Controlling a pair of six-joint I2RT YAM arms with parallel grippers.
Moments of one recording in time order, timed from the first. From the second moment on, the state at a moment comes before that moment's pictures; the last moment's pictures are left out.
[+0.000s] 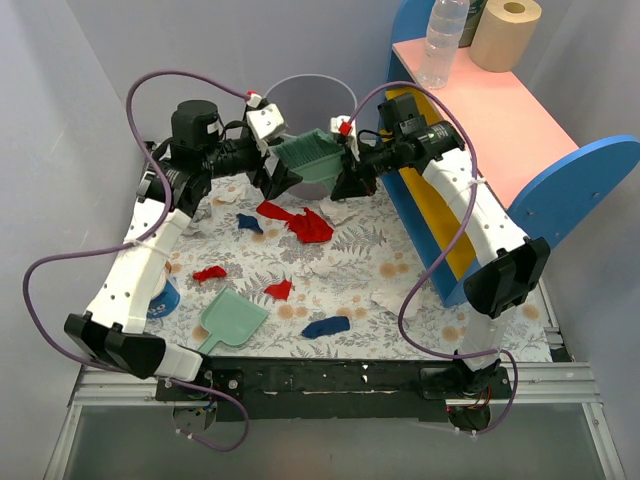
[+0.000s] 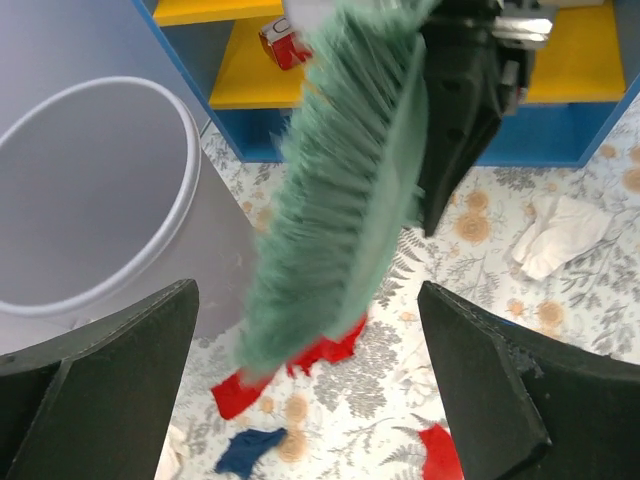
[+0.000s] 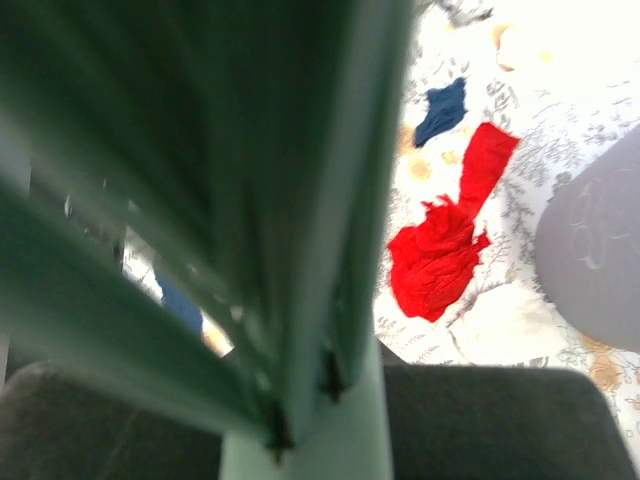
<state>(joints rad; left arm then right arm) -0.36 1.39 1.70 -0.63 0.65 0.42 0.50 1.82 2.04 -1.04 -0.95 -0.64</state>
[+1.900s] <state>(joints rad) -0.28 1.24 1.39 -0.33 0.77 -0.28 0.44 1.79 1.65 -0.27 -1.41 0.22</state>
